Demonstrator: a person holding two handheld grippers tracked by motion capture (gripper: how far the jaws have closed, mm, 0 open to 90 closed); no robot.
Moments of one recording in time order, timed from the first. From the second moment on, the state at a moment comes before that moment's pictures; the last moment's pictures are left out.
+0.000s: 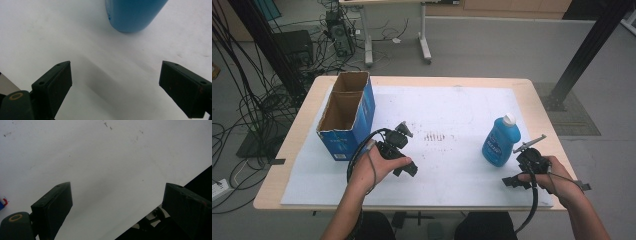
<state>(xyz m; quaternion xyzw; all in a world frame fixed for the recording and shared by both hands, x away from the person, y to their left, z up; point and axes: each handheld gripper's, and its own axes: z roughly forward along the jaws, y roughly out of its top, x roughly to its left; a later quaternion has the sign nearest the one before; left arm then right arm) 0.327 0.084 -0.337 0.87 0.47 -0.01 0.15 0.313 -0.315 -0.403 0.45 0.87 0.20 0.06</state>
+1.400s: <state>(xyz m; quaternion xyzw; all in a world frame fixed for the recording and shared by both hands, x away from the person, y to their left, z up) 0.318 0.084 -0.333 0.87 0.46 0.00 0.16 0.306 -0.320 -0.427 0.45 0.82 0.33 0.14</state>
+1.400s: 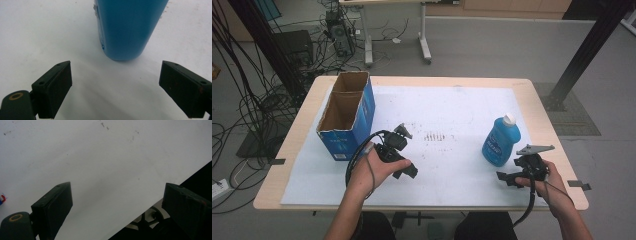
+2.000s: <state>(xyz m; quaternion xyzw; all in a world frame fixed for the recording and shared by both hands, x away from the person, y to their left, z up) 0.316 0.079 -0.332 0.87 0.46 0.00 0.16 0.303 -0.322 -0.434 0.45 0.79 0.39 0.17</state>
